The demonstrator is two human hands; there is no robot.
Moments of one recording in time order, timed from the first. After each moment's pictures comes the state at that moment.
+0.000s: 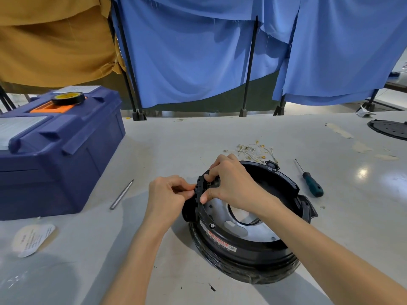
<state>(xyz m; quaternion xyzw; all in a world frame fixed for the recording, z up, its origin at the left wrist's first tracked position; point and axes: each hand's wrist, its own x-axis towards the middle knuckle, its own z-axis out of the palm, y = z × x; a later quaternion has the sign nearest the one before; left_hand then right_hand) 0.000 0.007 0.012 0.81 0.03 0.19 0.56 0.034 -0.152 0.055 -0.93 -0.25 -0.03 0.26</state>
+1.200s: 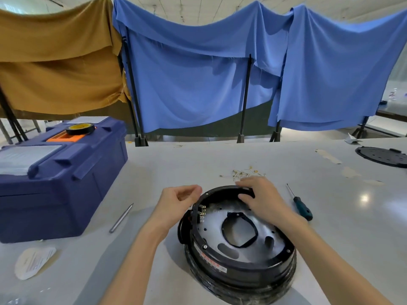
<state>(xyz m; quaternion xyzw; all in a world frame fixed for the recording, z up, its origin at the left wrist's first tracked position) 0.019 -0.002 0.037 0.78 0.02 0.05 0.62 0.056 -0.226 0.055 -0.95 -0.17 -0.09 0.25</state>
